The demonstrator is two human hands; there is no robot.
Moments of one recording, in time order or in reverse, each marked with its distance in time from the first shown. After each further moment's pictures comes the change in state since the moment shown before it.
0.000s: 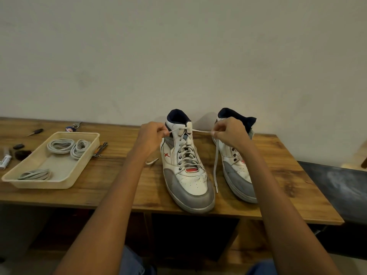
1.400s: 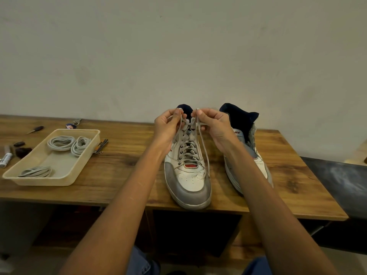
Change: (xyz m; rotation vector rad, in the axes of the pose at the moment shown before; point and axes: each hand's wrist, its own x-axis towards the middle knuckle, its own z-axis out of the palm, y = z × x) left_hand -0.004 0.038 0.024 -1.218 0.043 -0.270; right_hand -0.005 -0.032 0.031 1.144 -0.044 0.037
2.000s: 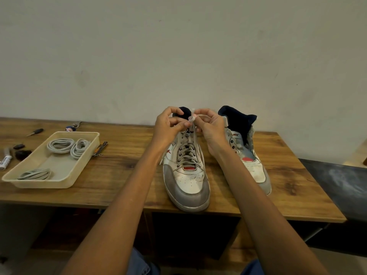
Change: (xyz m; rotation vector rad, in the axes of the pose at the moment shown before) left_hand 0.002 0.002 -0.008 0.344 -0.187 0.219; right_hand -0.005 -0.001 0.019 0.036 0.156 -0.025
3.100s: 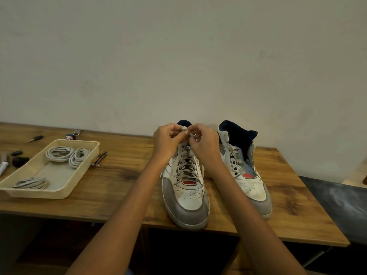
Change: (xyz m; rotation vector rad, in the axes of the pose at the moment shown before) left_hand 0.004 -0.001 0.002 0.273 0.181 0.091; right_hand 0.005 0.007 0.010 -0.804 -0.012 -0.407
